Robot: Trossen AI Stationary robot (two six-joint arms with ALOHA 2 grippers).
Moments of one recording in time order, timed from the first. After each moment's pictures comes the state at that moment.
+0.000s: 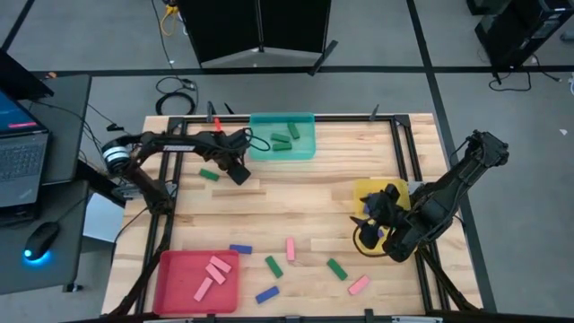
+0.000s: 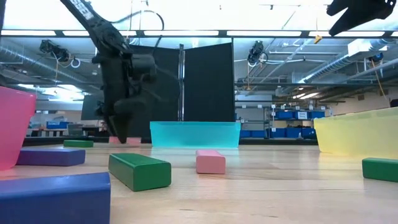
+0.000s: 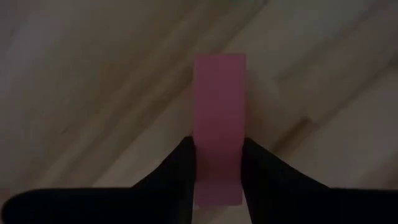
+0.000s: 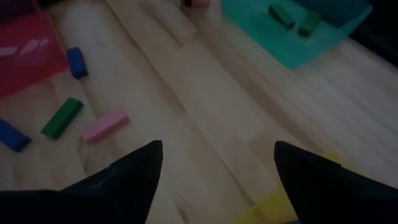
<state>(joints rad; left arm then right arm) 0.52 1.57 0.84 -0.61 -0.06 -0.26 0.74 1.25 1.08 -1.09 0.79 1.24</state>
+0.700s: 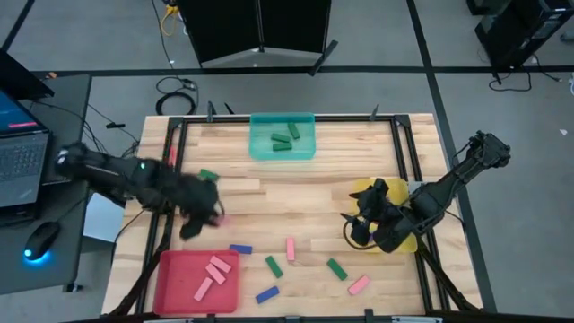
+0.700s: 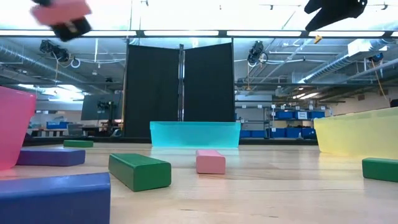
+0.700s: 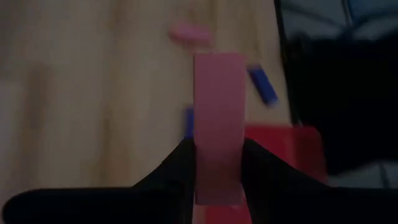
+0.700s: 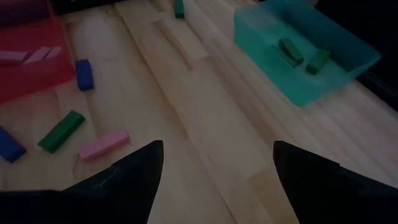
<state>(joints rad) -0.26 0.90 0.91 -0.84 0.16 -0.41 0.63 1.25 1.08 -0.91 0.78 0.93</state>
